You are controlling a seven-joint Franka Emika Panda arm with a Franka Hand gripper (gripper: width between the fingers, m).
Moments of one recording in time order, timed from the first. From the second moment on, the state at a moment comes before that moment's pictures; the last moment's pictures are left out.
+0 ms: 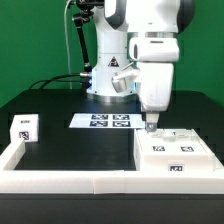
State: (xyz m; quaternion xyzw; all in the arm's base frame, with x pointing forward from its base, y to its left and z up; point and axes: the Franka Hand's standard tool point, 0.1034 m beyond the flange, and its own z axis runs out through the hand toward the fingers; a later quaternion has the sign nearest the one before) arm 0.550 0.040 0.080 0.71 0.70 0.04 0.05
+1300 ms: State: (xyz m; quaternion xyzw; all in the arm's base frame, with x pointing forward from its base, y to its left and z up) arm 0.496 0.068 0.063 0.93 0.37 0.09 0.00
